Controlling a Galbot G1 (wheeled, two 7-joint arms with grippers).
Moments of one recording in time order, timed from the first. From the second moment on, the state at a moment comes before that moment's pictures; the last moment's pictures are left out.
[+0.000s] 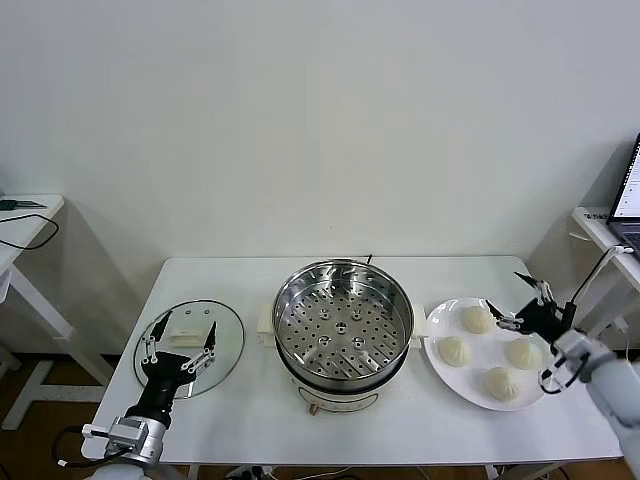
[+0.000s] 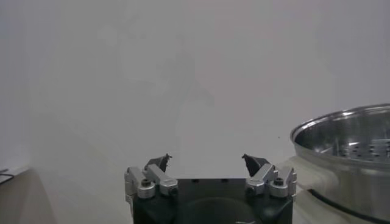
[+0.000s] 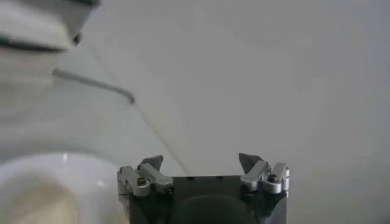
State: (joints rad) left arm 1.57 -1.44 -0.68 -2.11 0.04 -0.02 0.18; right arm -1.03 0.59 0.43 1.52 -0.11 0.04 -0.52
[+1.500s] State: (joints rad) left arm 1.56 -1.46 -0.73 -2.08 0.04 -0.02 0.17; right arm -0.12 0.80 -0.45 0.87 -0.38 0.02 -1.13
